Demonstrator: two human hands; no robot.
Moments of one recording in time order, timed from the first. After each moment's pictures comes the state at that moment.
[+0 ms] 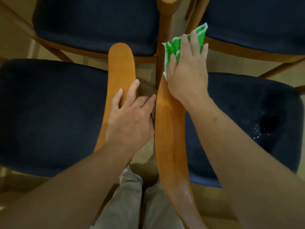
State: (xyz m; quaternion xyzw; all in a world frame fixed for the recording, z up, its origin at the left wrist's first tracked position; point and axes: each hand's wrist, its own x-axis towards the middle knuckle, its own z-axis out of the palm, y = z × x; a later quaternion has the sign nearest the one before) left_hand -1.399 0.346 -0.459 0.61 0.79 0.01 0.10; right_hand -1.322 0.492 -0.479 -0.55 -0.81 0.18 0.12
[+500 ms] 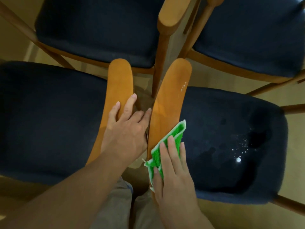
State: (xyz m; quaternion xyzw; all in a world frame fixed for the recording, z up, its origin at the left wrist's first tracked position) left_hand -1.402 0.346 -0.462 0.63 0.77 0.00 0.10; right_hand -1.227 0.318 -0.483 -0.43 -0.88 0.20 0.09
